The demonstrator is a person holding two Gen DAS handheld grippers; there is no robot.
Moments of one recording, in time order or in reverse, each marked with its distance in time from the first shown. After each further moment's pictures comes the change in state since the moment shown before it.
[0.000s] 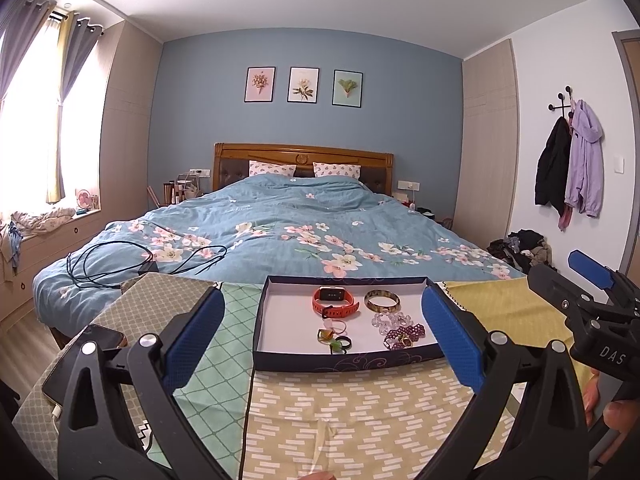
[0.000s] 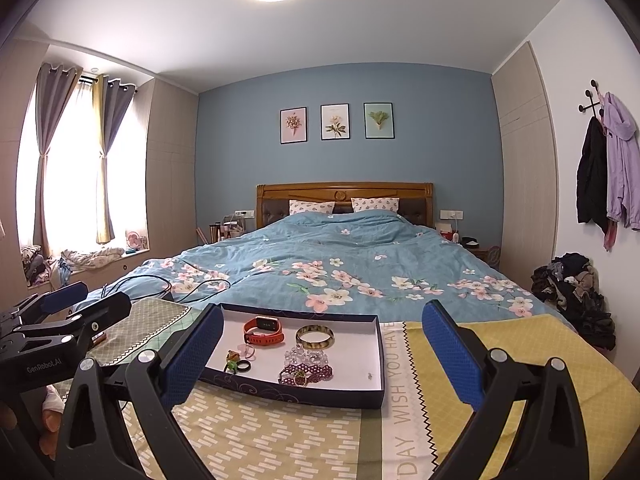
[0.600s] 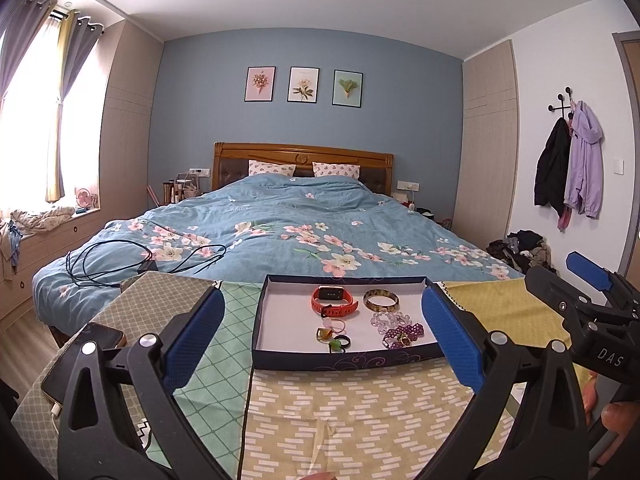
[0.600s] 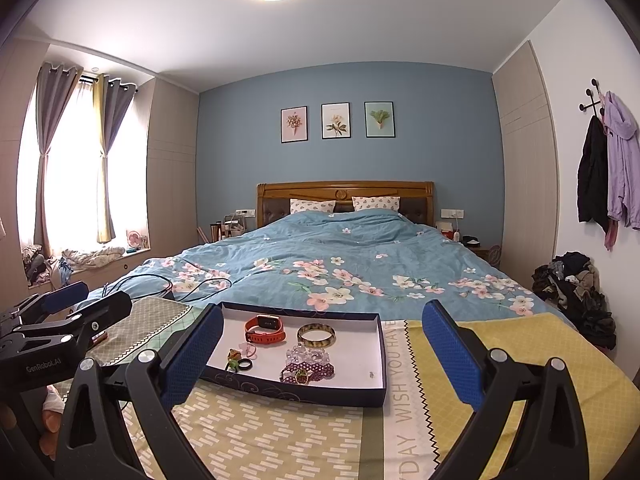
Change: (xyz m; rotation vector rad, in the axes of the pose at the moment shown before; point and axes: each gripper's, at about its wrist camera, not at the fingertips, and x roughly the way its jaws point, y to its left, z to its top) left arm -0.001 0.000 -0.001 0.000 0.001 -0.002; right arm 0.001 0.001 0.000 -0.001 0.003 0.003
